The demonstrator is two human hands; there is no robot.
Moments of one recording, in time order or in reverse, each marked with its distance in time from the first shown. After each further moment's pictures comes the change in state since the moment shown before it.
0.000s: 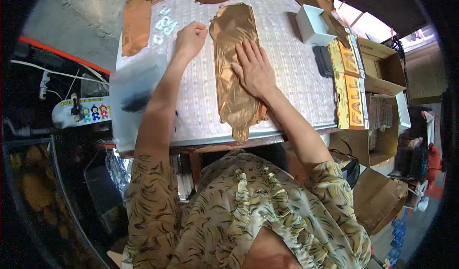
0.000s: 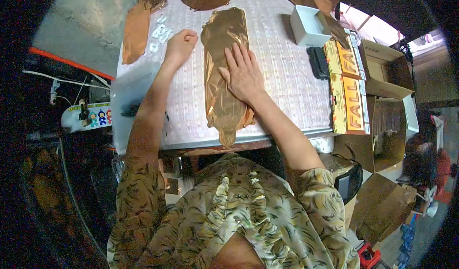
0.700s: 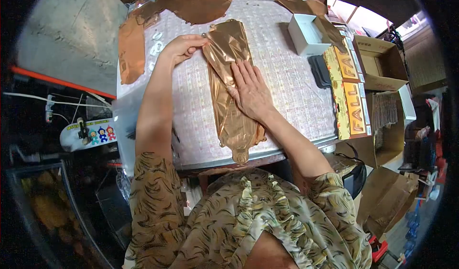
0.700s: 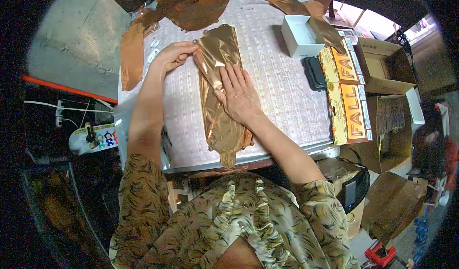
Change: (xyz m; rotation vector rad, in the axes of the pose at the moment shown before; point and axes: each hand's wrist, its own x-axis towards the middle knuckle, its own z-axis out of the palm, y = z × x) left_hand 0.085 -0.002 -0.020 -0.724 -0.716 -0.383; right_hand 0.001 -0.003 -0.015 0.094 -0.087 0.052
